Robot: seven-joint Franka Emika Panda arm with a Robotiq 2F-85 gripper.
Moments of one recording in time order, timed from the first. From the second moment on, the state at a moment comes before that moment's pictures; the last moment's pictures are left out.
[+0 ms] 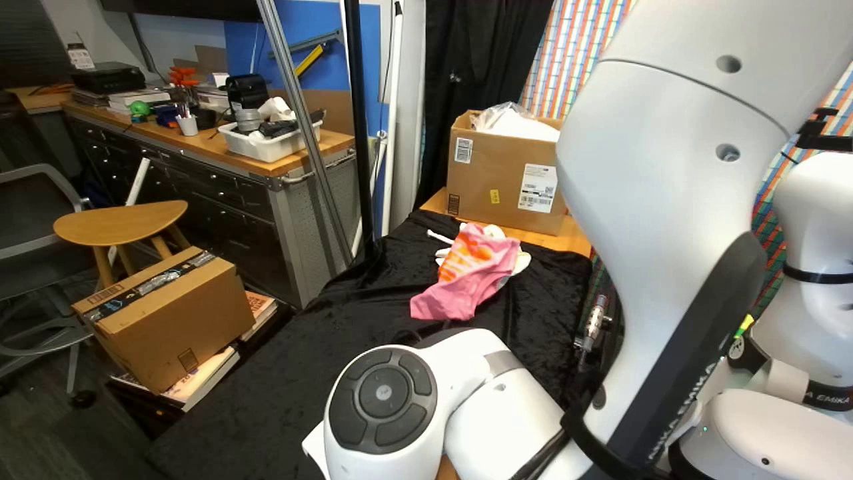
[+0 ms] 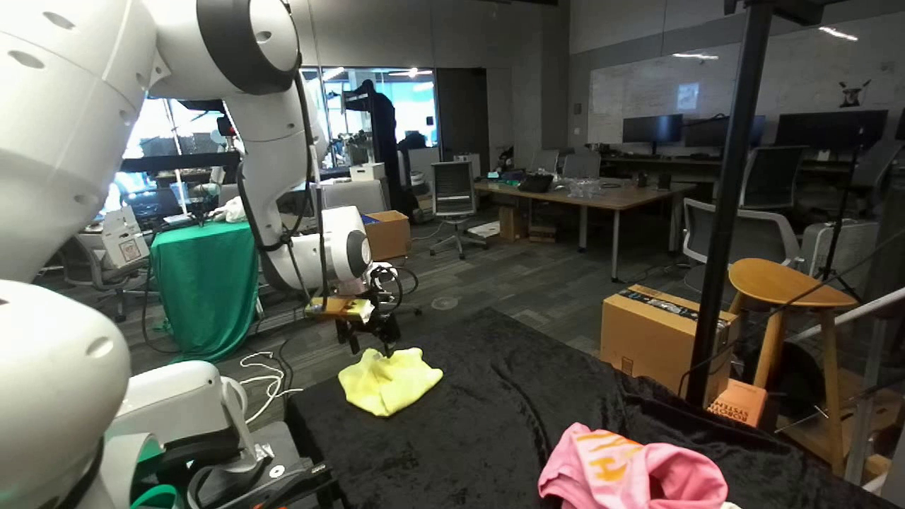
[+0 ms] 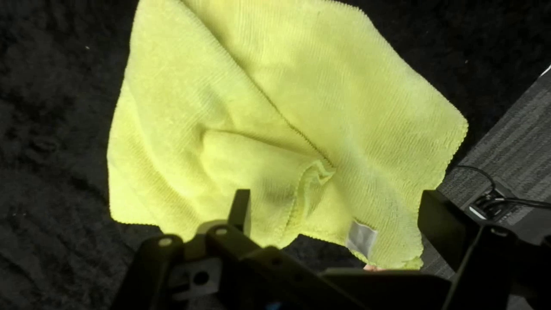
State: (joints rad) arm 0.73 0.61 0.07 -2.09 -0.33 2.71 0.45
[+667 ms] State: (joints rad) arm 0.85 0.64 -0.03 -2.06 -0.33 2.70 0.50
